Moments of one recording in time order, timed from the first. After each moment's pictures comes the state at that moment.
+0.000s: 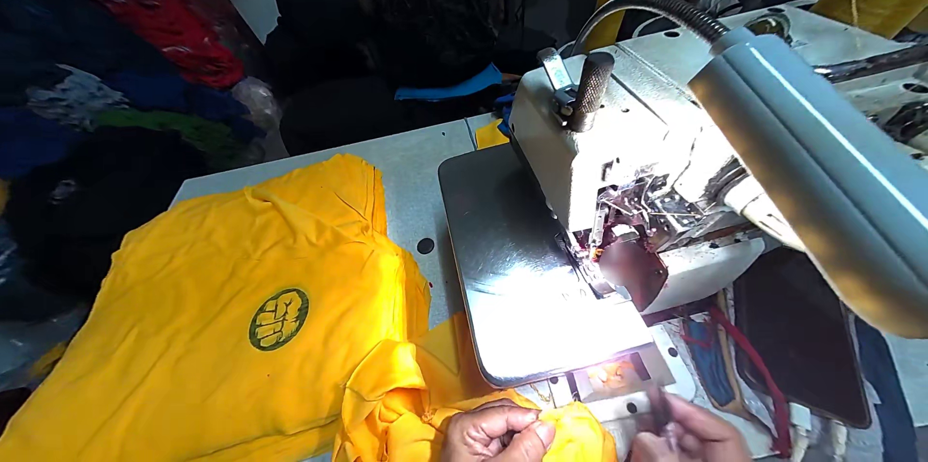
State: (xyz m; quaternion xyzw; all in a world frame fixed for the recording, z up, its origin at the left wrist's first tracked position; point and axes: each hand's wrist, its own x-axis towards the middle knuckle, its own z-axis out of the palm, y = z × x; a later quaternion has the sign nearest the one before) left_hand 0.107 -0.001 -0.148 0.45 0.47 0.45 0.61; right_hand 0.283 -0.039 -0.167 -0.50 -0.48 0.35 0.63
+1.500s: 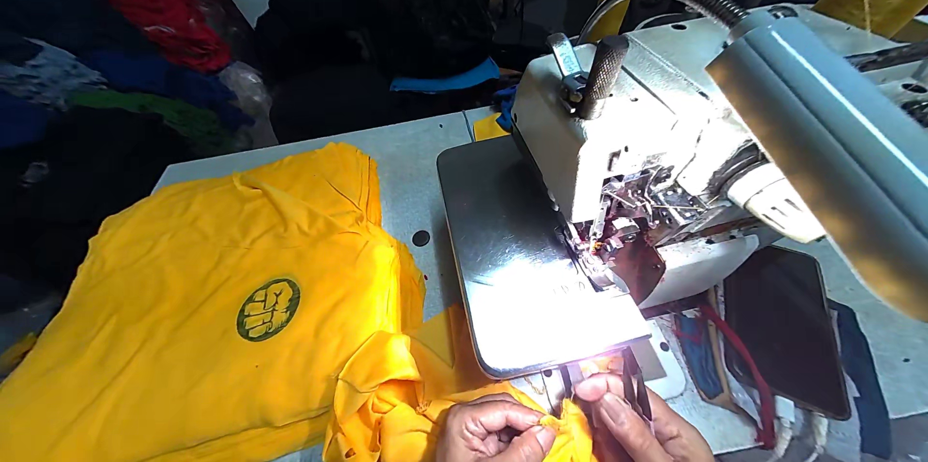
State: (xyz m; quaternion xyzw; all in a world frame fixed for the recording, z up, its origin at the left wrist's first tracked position) left_hand 0.101 0.002 -0.155 0.50 0.41 0.44 0.62; right_hand 0.292 -0.022 -0.147 -0.49 -0.41 0.56 0.52
